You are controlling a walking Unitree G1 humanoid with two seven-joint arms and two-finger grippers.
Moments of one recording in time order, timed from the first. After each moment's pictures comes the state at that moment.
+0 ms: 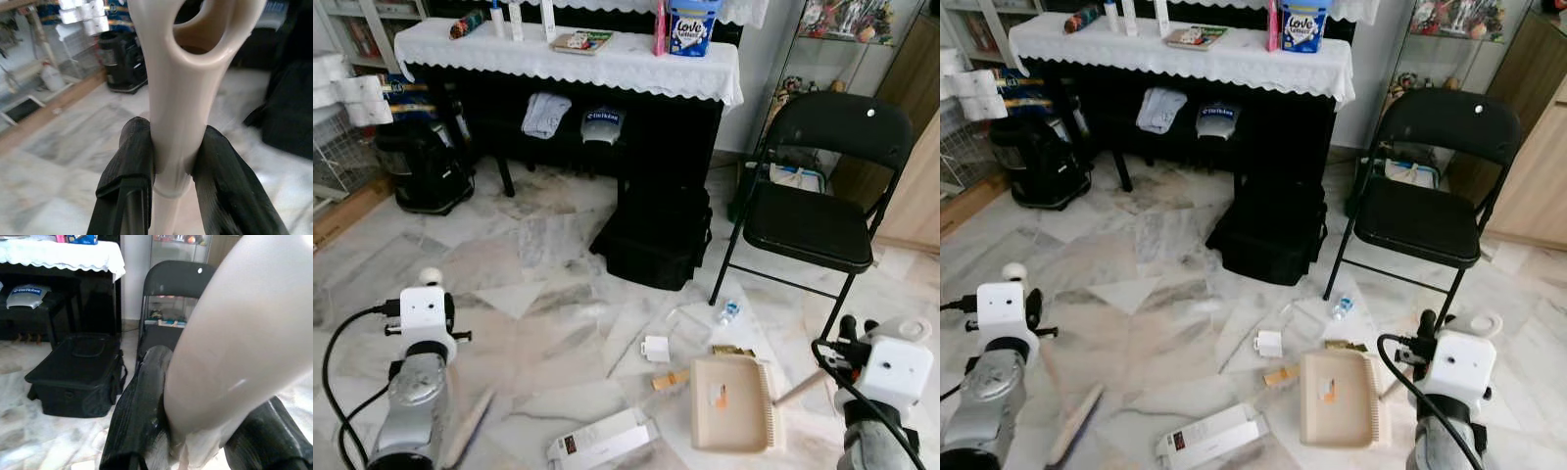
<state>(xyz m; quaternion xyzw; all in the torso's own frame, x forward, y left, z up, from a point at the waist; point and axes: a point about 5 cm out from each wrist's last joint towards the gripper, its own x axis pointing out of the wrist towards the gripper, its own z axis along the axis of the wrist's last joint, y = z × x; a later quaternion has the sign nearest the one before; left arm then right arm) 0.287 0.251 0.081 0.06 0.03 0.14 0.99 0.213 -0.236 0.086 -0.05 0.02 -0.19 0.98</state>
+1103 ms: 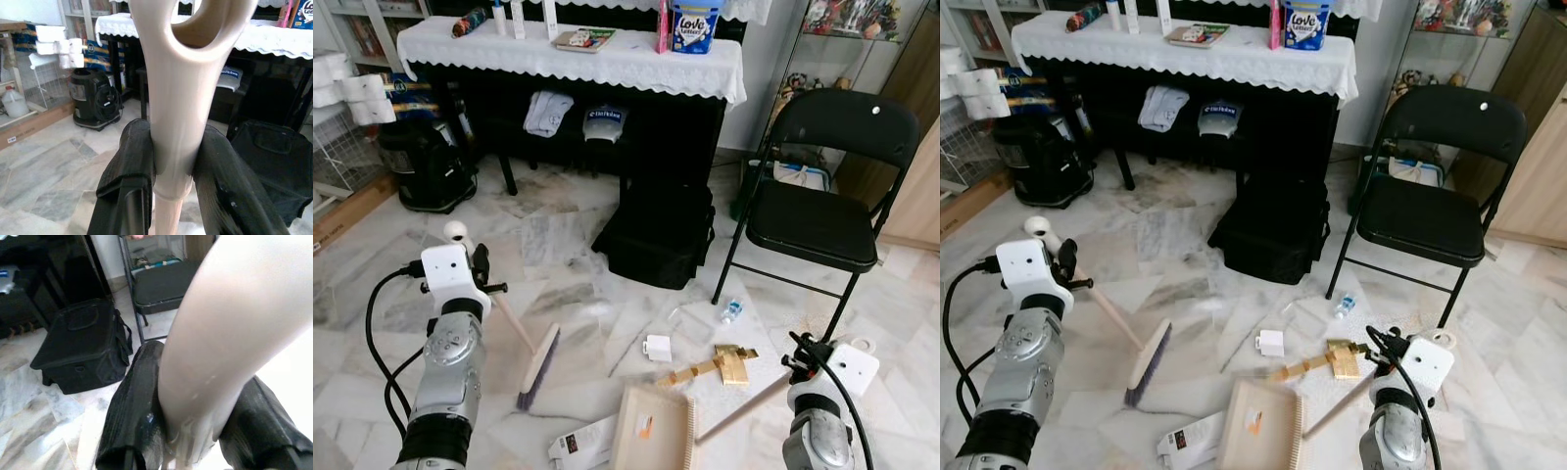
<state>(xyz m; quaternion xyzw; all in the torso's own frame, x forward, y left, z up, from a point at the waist) 0.319 0.223 0.122 -0.01 -0.06 0.11 0.99 0.235 -0.219 0.024 0.10 0.09 -0.23 0.96</state>
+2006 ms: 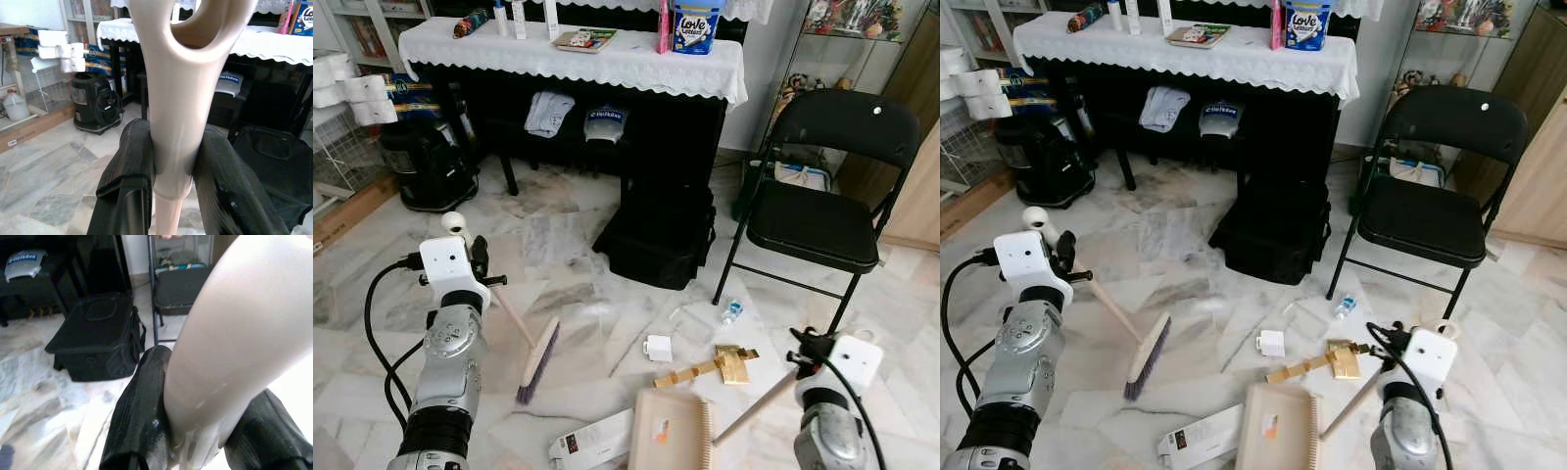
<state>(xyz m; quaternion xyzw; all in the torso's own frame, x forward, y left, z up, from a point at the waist) 0.322 0.221 0.127 -0.01 -0.07 0.11 0.99 0.238 -0.220 0.030 0.05 0.11 -0.19 0.97</state>
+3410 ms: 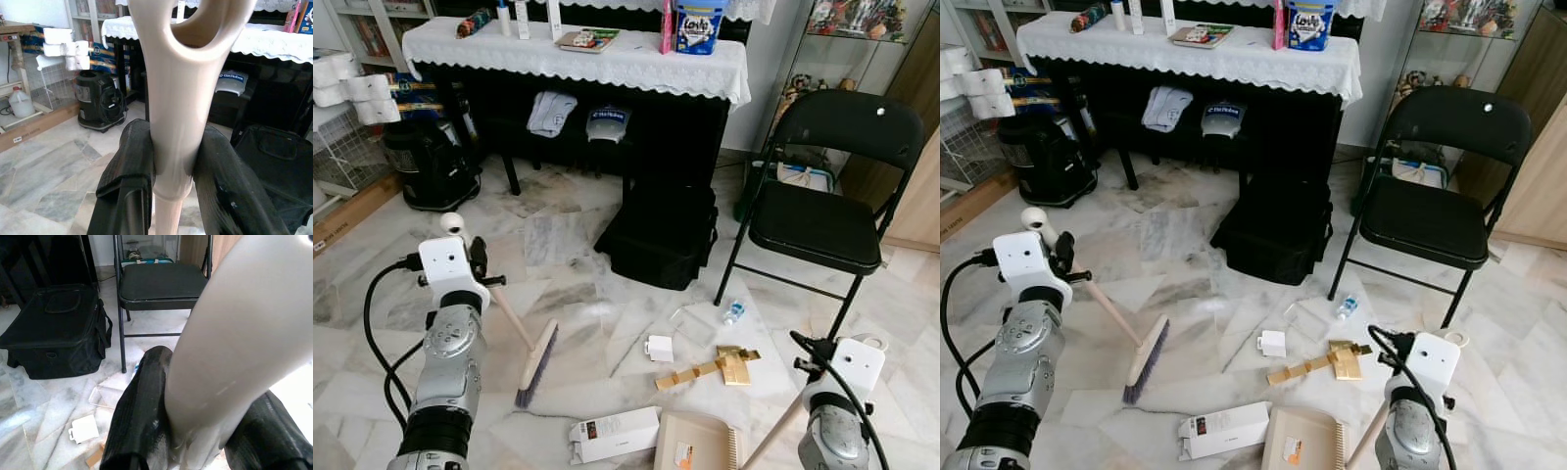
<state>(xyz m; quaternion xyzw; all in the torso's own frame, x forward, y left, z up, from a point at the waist) 0.322 0.222 0.126 -0.01 -0.06 0.12 0.99 0.233 -0.238 0.029 0.01 0.13 -0.25 0.96</state>
